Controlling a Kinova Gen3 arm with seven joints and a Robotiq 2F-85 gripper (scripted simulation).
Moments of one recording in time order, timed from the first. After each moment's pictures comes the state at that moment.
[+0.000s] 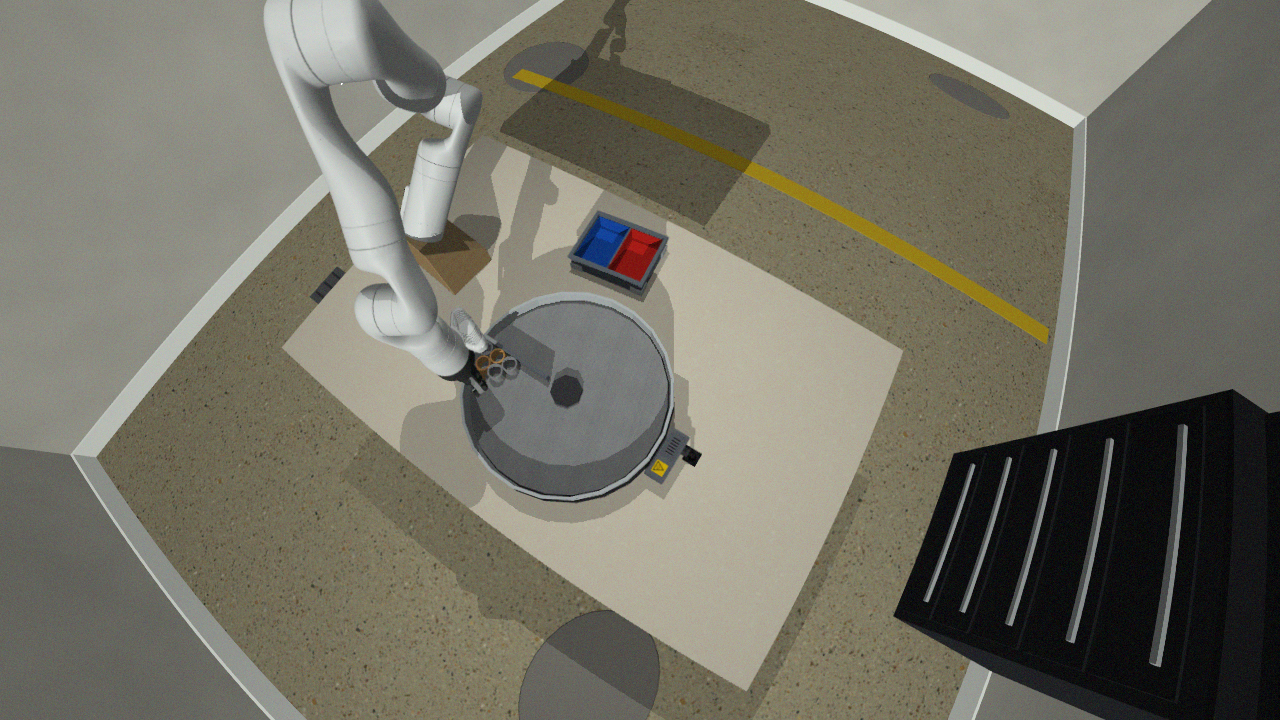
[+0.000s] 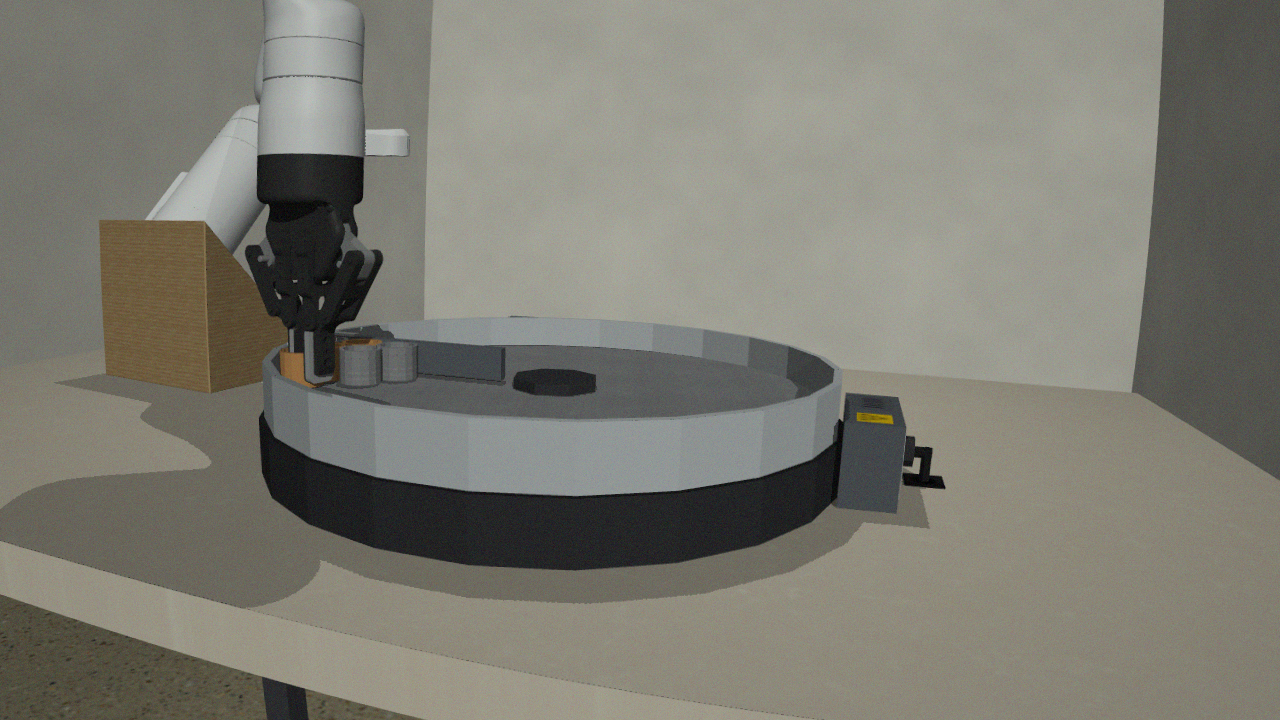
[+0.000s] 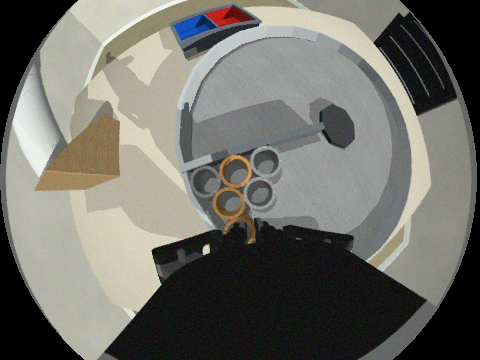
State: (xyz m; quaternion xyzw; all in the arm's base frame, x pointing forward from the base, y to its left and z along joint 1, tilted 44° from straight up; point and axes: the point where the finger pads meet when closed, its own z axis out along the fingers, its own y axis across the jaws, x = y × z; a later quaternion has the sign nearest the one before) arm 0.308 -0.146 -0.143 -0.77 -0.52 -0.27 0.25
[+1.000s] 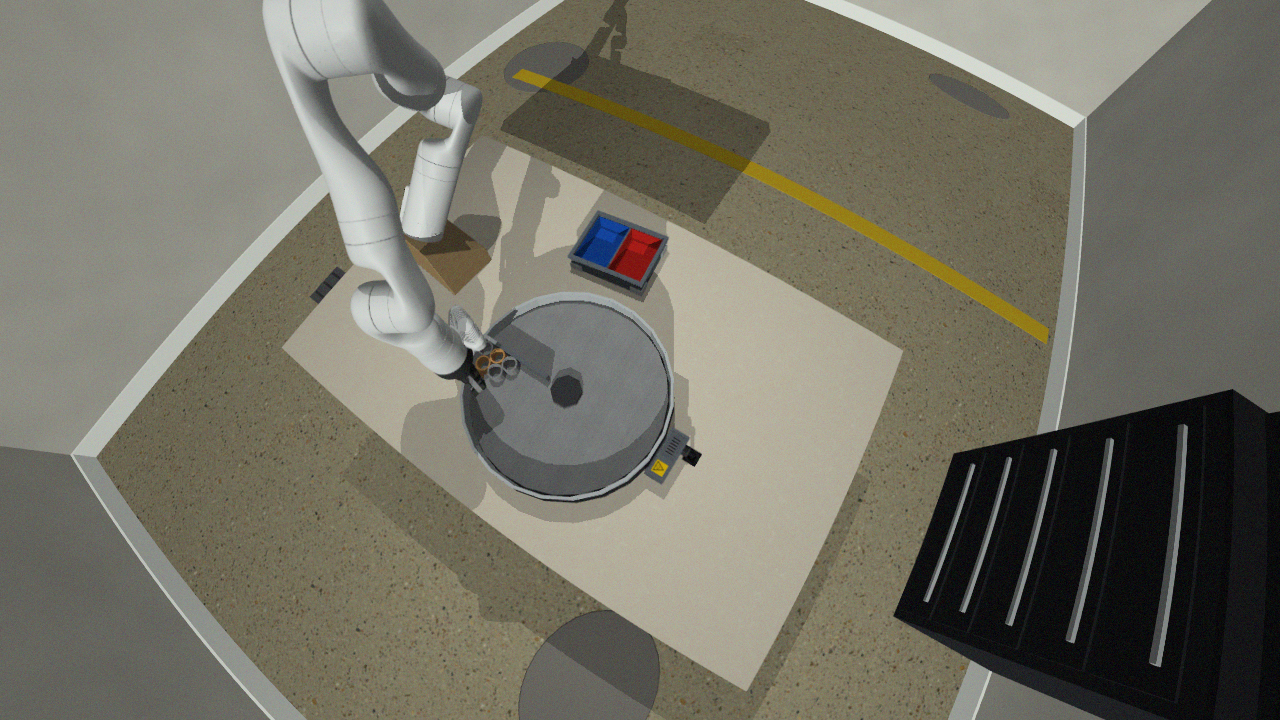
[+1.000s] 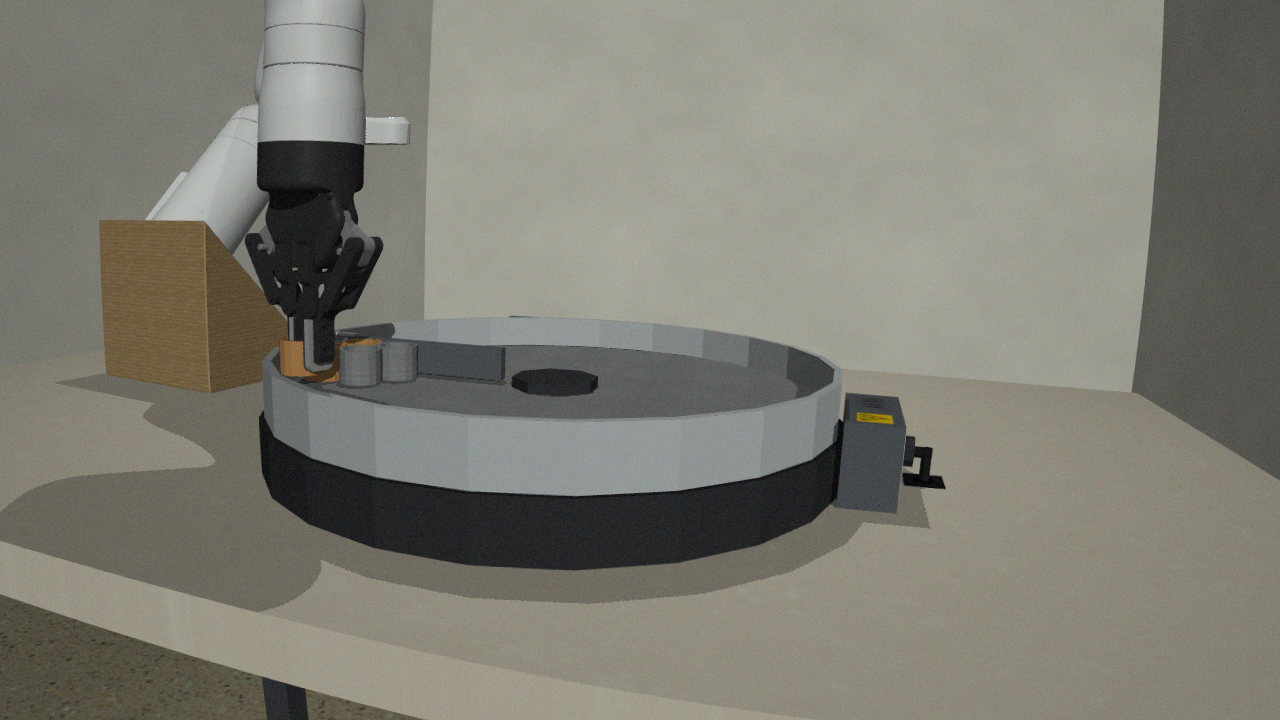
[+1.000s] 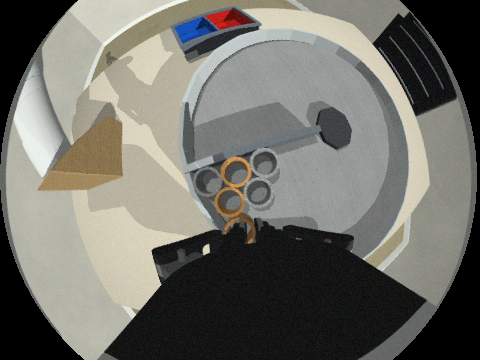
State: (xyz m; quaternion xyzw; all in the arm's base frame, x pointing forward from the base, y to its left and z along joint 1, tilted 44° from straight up) arm 0.306 -0.152 -0.137 -0.77 -0.53 -0.27 0.25
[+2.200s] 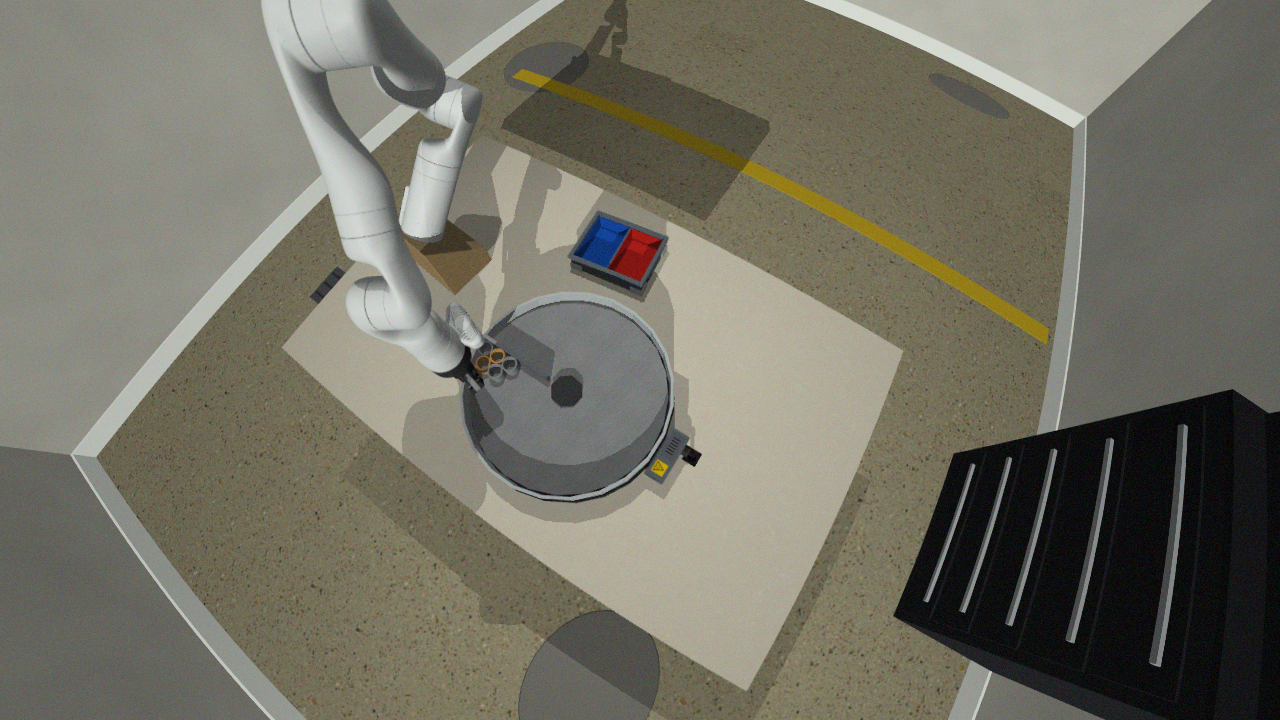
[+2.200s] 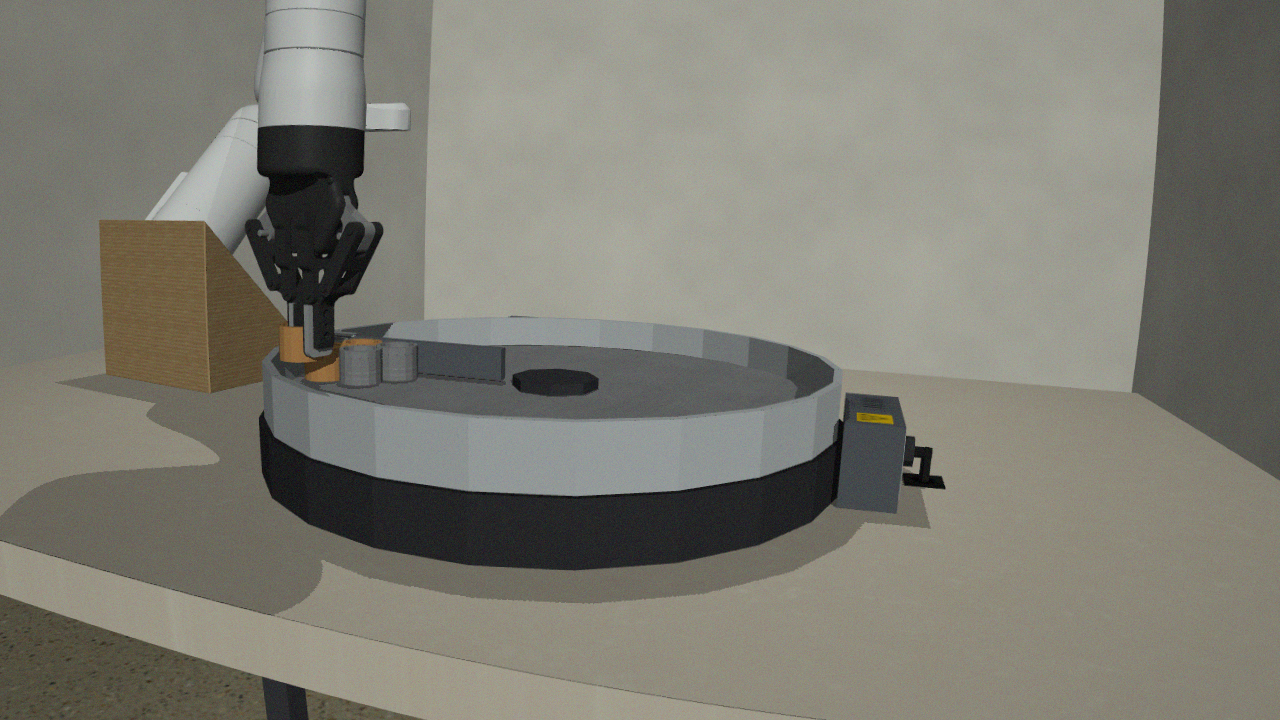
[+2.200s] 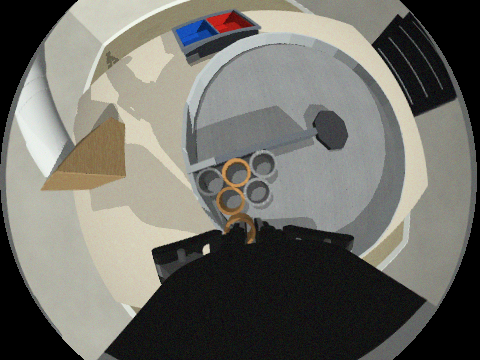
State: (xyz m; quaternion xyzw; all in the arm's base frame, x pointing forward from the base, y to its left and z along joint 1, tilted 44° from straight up) arm 0.305 -0.159 -0.130 -0.77 -0.53 -0.27 0.25
